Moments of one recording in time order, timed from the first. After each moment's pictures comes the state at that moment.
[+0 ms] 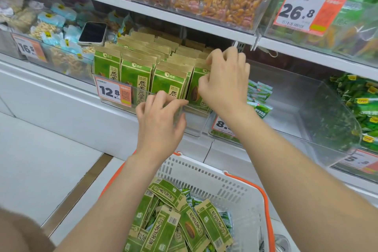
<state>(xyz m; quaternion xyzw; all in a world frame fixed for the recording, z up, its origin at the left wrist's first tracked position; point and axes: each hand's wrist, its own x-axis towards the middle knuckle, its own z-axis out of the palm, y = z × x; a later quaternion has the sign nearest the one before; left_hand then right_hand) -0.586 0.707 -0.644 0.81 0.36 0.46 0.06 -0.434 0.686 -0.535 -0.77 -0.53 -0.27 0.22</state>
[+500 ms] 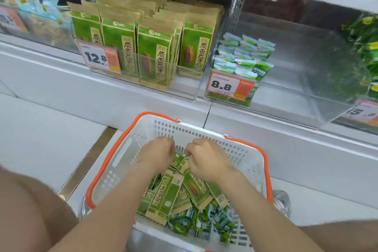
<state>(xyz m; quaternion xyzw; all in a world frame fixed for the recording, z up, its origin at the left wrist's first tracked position) -0.603 0.668 -0.789 0.87 0.44 -0.01 0.24 -0.456 0.555 -0.743 -0.71 -0.69 0.08 0.03</state>
